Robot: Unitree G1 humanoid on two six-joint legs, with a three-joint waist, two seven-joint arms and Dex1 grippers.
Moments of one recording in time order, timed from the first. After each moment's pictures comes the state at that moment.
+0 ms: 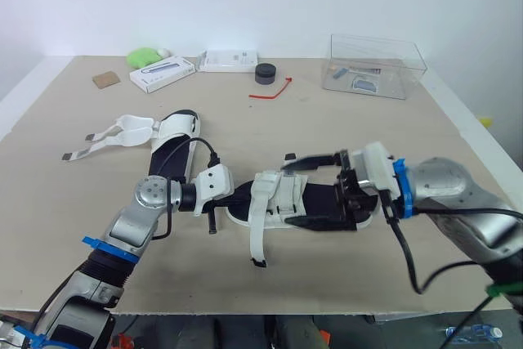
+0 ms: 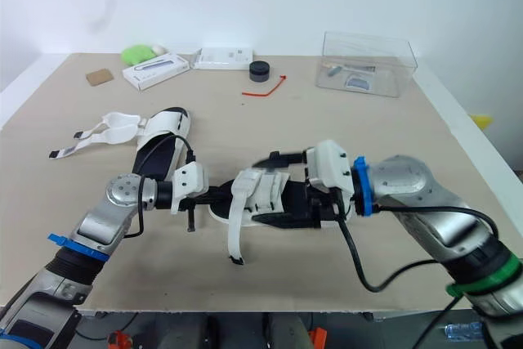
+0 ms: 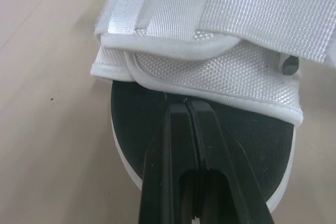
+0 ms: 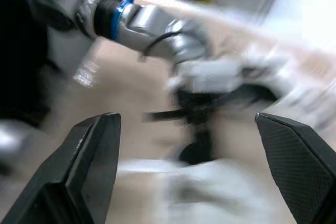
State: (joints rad) left arm -0.49 0.50 -0.27 0.10 -0.12 0.09 -1.08; right arm -0.50 -1.10 0.38 -0.45 1.01 0.36 0.87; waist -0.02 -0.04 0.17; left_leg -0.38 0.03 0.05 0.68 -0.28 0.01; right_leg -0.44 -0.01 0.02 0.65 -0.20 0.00
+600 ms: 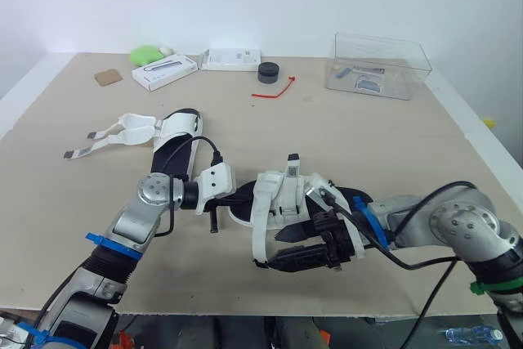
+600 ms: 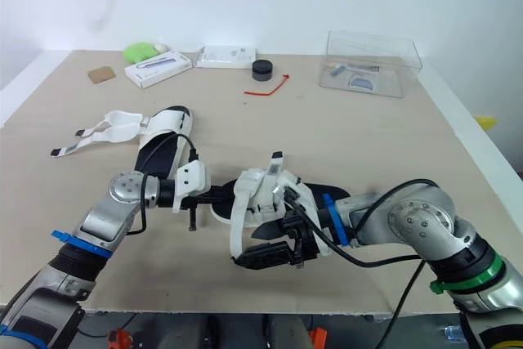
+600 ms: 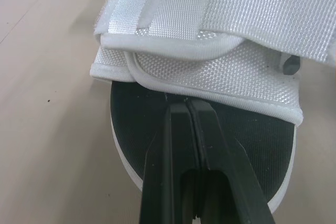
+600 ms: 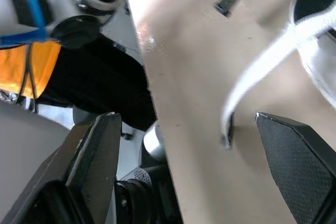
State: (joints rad) left arm -0.51 0.48 -0.27 0.12 -0.12 0.09 -1.10; right arm -0.58 -0.90 0.34 -0.36 1.47 1.18 0.46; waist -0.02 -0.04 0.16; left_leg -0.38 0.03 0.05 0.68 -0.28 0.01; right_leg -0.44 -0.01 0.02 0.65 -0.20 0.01
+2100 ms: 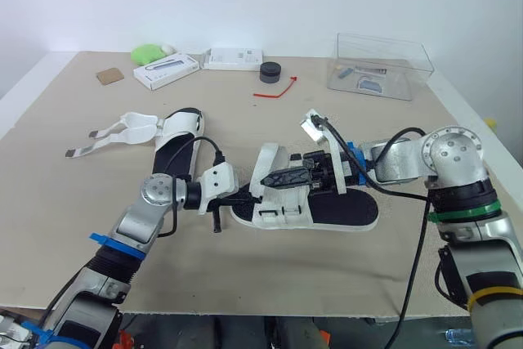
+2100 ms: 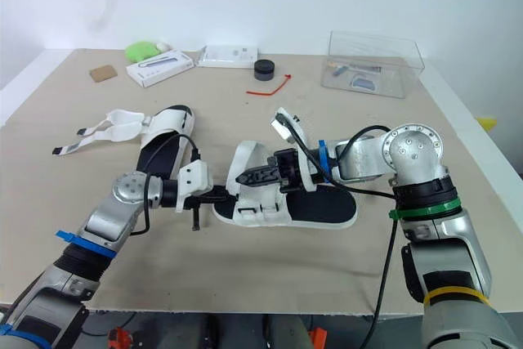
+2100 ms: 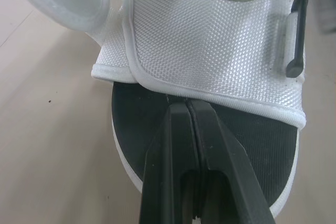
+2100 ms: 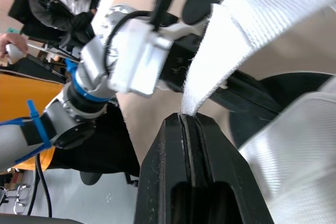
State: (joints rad) left arm -0.51 0.46 -0.27 0.14 -0.12 0.08 -1.09; right arm -0.91 -0.67 0.17 0.14 1.68 1.45 0.09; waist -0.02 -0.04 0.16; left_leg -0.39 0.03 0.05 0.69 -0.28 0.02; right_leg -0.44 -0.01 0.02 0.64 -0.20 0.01
